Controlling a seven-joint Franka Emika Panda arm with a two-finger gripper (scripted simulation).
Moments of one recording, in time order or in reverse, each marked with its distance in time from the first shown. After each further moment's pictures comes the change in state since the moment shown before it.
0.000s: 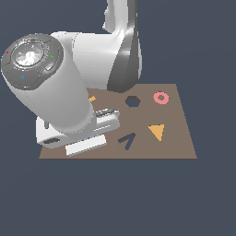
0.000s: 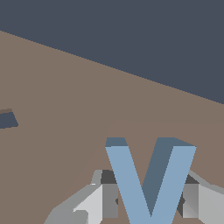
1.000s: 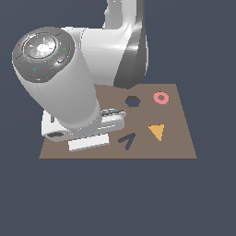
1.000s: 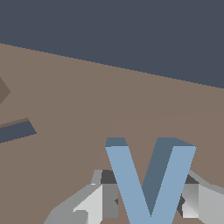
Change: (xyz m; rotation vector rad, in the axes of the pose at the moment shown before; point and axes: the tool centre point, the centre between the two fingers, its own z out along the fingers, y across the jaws) arm -0.003 -0.014 -0.004 0.000 -0.001 0.118
